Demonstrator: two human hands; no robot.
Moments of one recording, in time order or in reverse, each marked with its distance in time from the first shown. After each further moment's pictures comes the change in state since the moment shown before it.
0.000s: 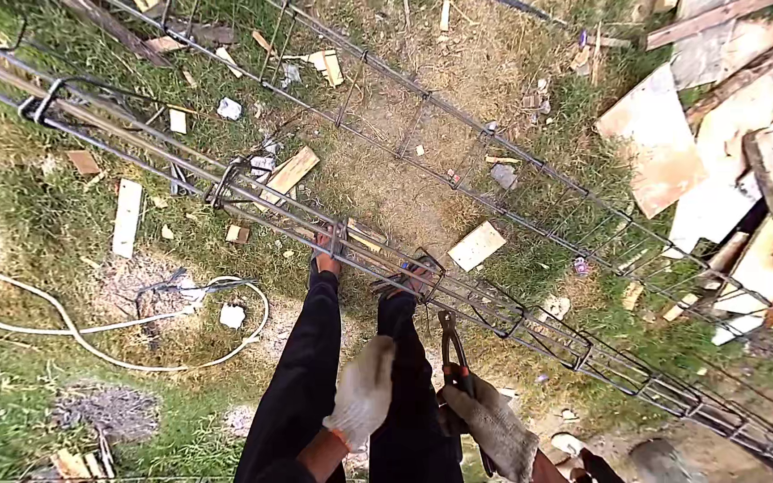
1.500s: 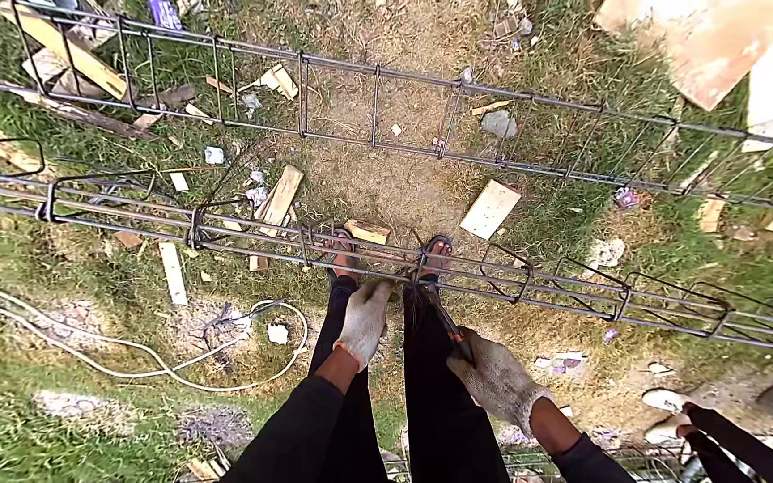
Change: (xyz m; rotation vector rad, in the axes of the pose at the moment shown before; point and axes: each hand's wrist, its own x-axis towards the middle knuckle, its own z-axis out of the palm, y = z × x) left_hand 0.094 0.023 0.005 -0.240 -0.050 -0.321; right_hand 0.020 -0.032 -0.021 -0.708 0.035 -0.021
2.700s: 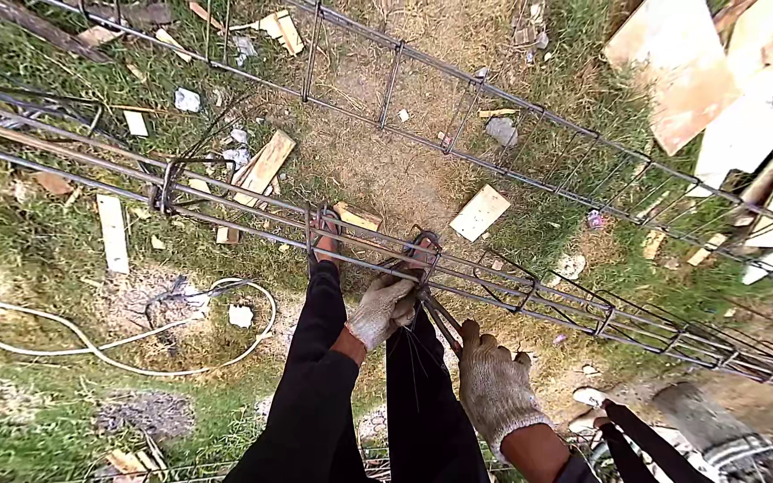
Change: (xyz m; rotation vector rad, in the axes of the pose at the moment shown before) left_hand 0.028 -0.028 0.012 -0.698 -0.486 -0.037; right_hand -0.011 -0.051 0.029 -0.644 0.269 0.268
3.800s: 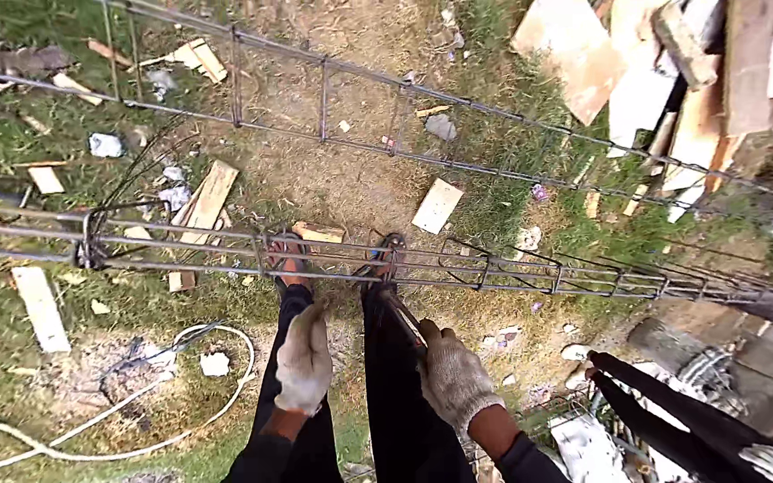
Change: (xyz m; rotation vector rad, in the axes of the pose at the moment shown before) left_hand -0.070 -0.012 -0.060 1.271 0.540 0.764; right_hand -0.007 -0.008 0.019 0.391 -0.115 0.006
